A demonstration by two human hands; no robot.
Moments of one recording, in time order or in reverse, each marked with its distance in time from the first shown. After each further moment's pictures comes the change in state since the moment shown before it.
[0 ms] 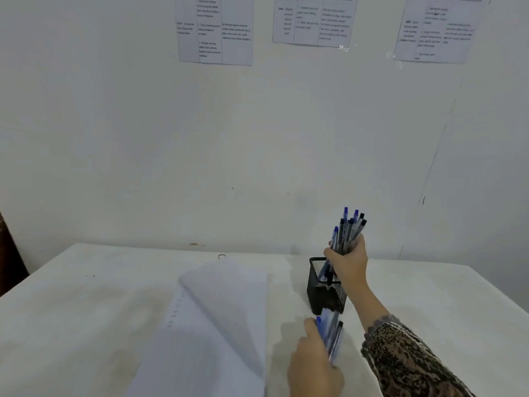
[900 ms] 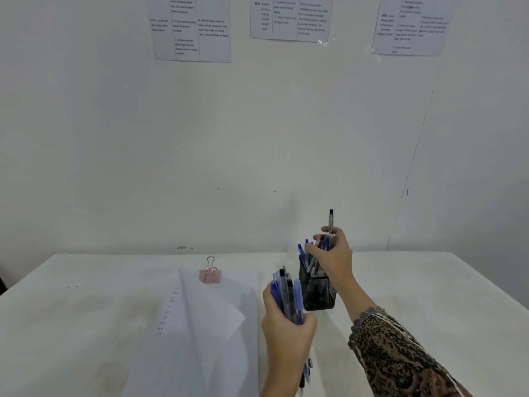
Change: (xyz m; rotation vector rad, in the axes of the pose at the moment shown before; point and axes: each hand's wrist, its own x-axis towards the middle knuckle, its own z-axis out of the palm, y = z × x) left_hand -0.015 0.023 -0.021 -0.642 0.609 0.251; right_hand 0.001 0.004 0.003 0.012 -0.067 -0.018
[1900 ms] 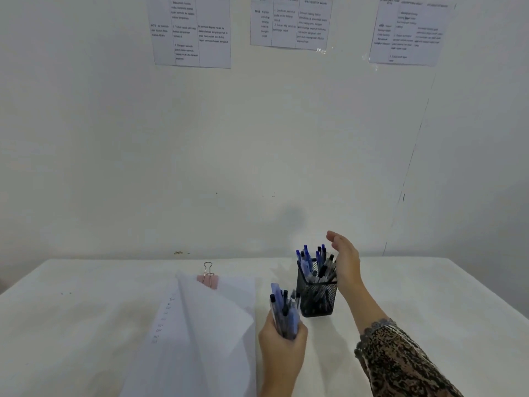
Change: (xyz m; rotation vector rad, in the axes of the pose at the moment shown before) left_hand 0.013 -0.038 0.005 -0.102 0.091 -0.040; right_hand 0.010 -0.002 -0.012 0.173 0.087 0.151
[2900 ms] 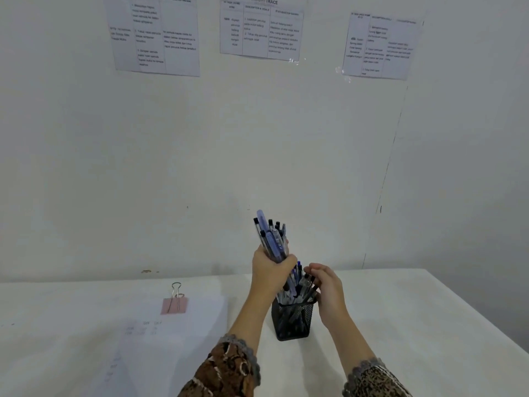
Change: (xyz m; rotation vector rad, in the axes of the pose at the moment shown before) left_hand 0.098 0.091 0.071 -0.024 -0.278 0.137; right_hand -0.001 0.007 -0.020 0.208 -0.022 0.231
